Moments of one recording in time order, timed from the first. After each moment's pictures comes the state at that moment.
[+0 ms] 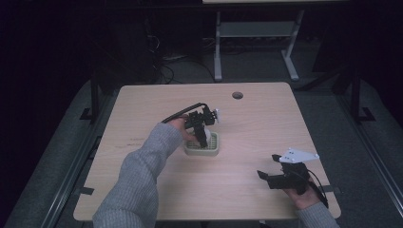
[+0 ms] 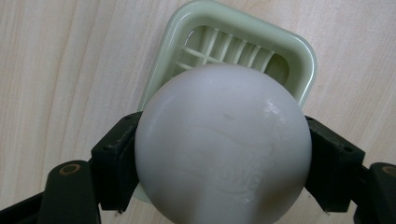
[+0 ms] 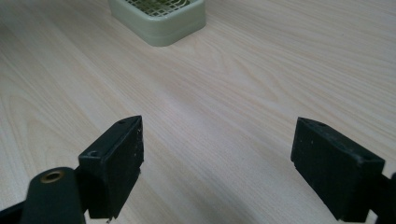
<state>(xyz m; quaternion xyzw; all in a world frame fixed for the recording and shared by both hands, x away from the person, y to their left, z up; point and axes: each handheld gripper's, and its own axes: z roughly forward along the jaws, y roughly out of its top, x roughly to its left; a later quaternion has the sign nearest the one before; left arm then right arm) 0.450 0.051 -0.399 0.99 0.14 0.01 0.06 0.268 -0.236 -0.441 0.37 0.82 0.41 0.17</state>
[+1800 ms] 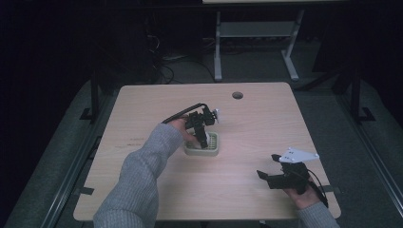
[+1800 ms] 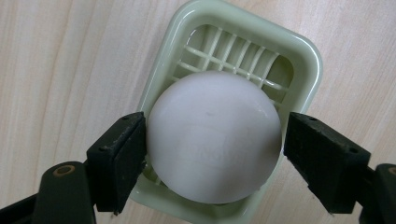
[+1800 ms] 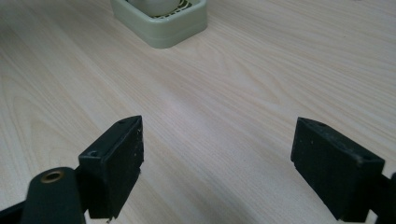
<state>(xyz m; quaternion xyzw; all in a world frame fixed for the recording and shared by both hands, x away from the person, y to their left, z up) 0.451 0.052 -0.401 0.99 0.15 0.01 0.06 0.268 -0.235 -0.440 0.37 0.81 0.41 0.17</state>
